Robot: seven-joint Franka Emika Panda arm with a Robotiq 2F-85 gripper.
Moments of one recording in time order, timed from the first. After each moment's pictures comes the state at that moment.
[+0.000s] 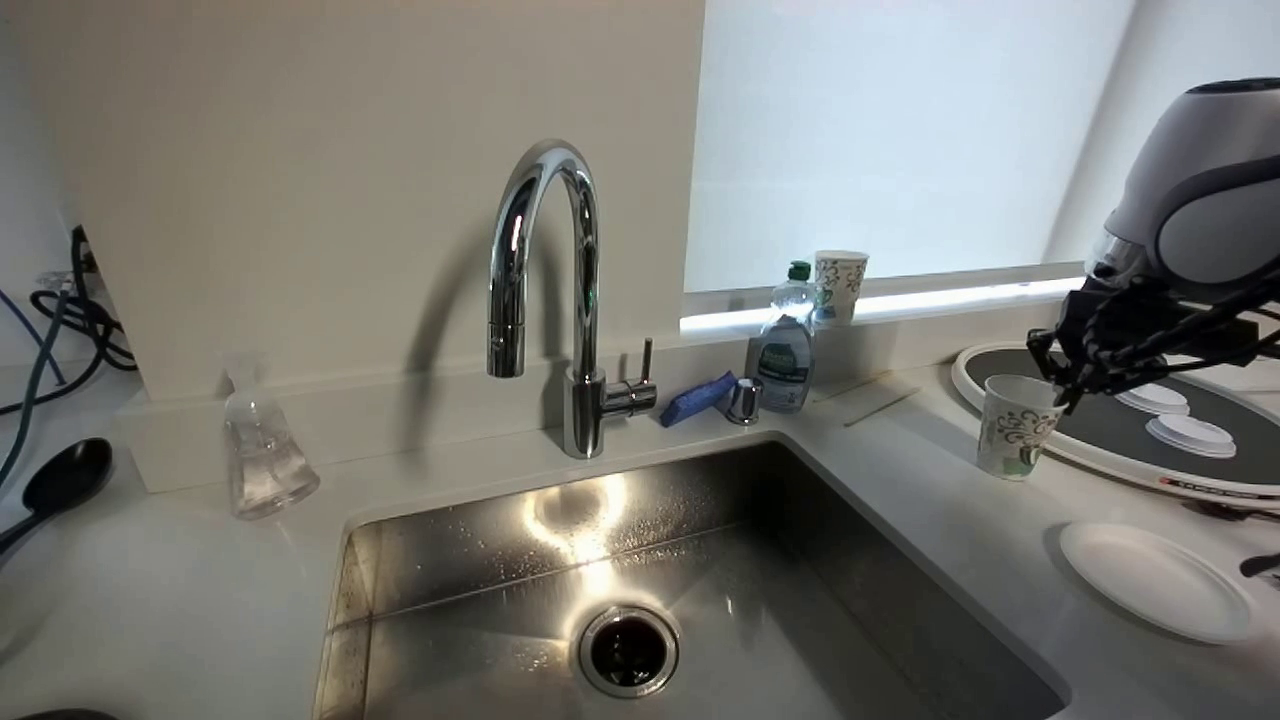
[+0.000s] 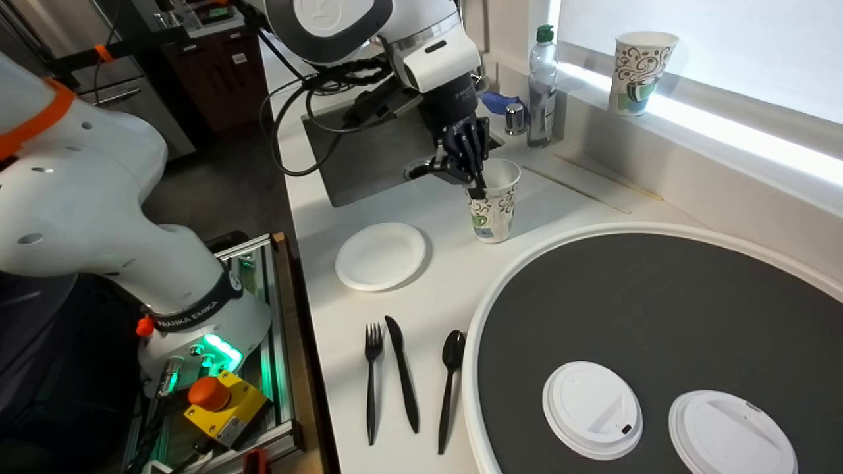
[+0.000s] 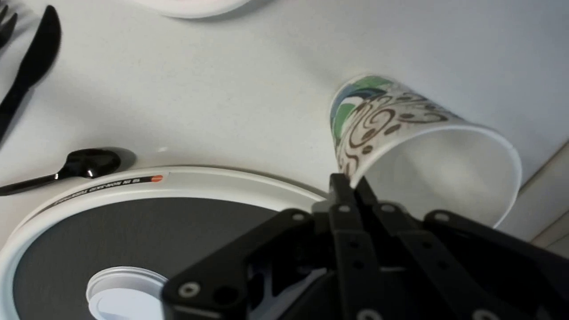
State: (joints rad) arm -0.24 -0.28 0.00 -2.60 -0.26 2.53 0.88
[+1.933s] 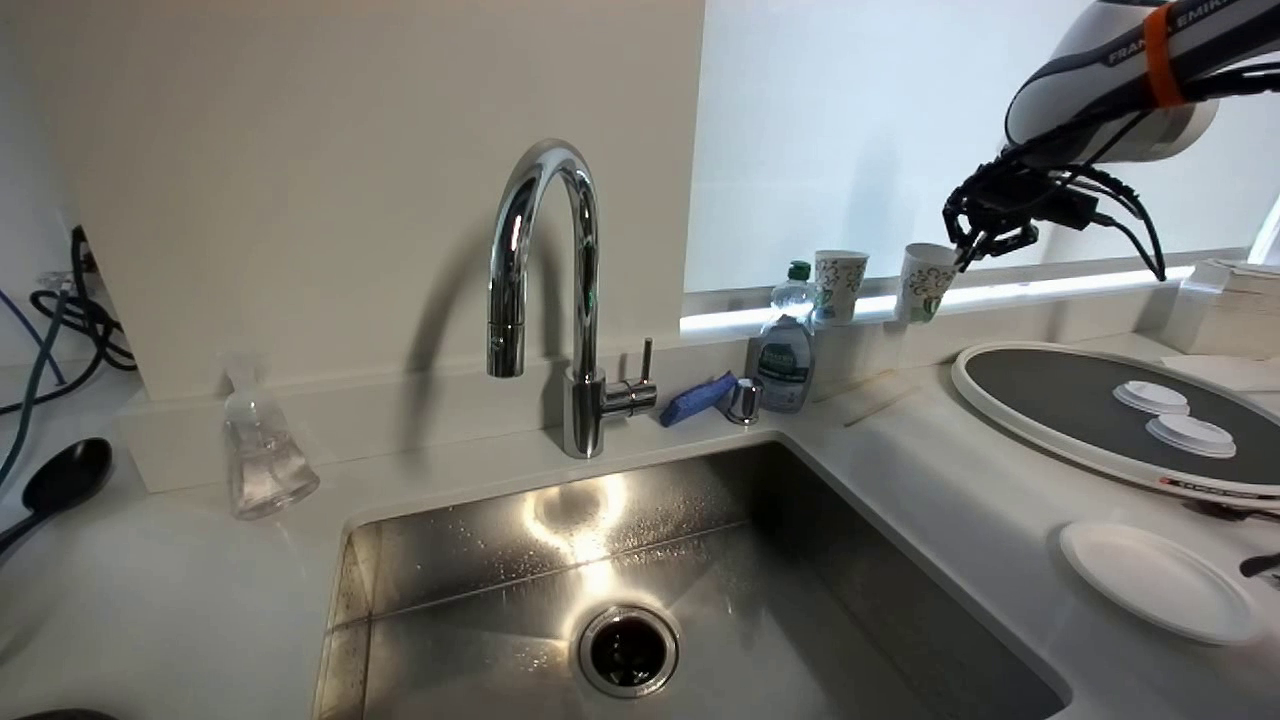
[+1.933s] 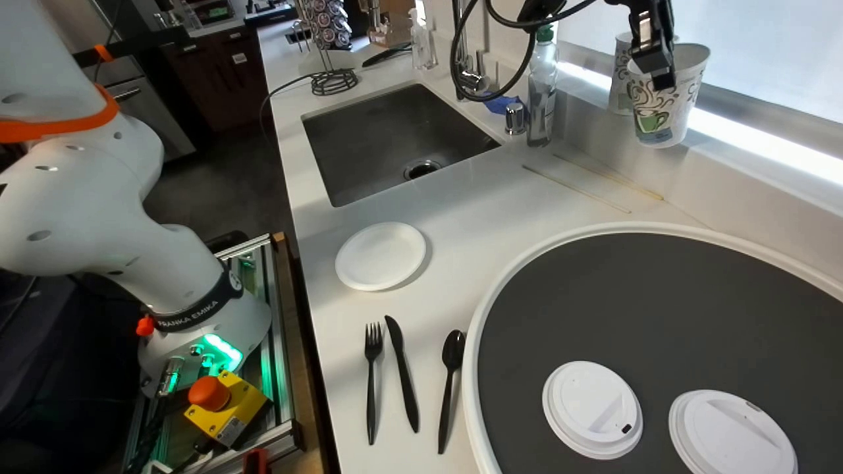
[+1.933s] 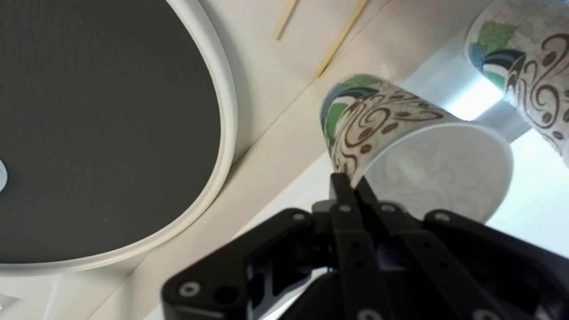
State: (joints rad) arm -0.18 0.16 -0.10 -1.88 -0.05 2.50 0.63
